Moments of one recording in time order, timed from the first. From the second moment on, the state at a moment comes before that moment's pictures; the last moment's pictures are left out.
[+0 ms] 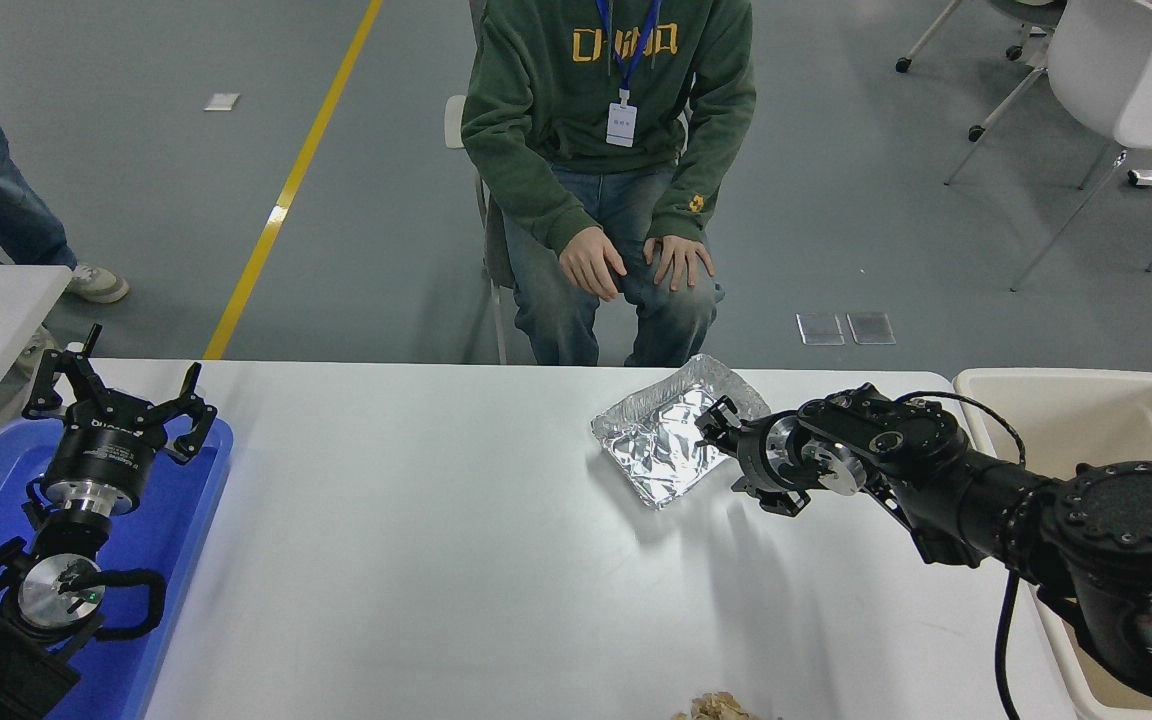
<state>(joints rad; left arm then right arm) -0.46 0.46 -0.83 -0.52 -0.20 -0.62 -0.53 1.06 0.00 -0.26 0.42 -0.11 0.10 -0.27</state>
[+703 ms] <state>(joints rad) -0.46 0.46 -0.83 -0.52 -0.20 -0.62 -0.53 1.05 0.00 -0.25 0.48 -0.13 0.05 -0.26</state>
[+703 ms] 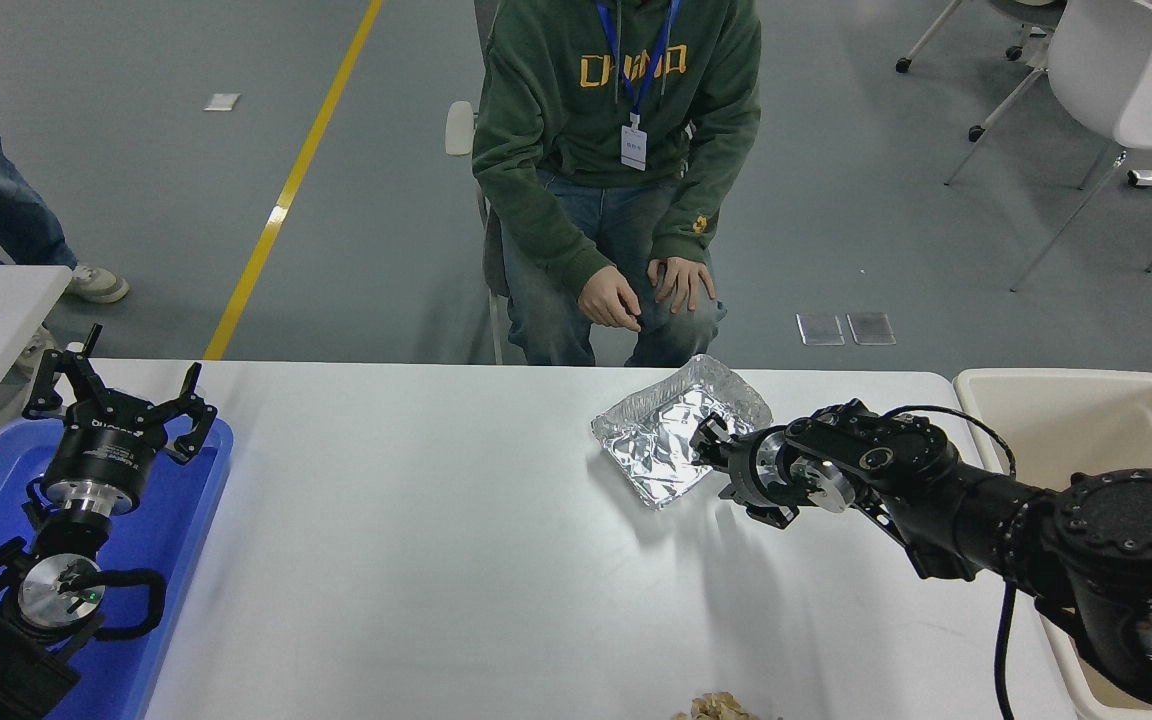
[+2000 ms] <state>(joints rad) -0.46 0.46 -0.83 -0.52 -0.20 -0.62 -0.53 1.12 0.00 -0.24 0.54 -0.17 0.07 -0.25</state>
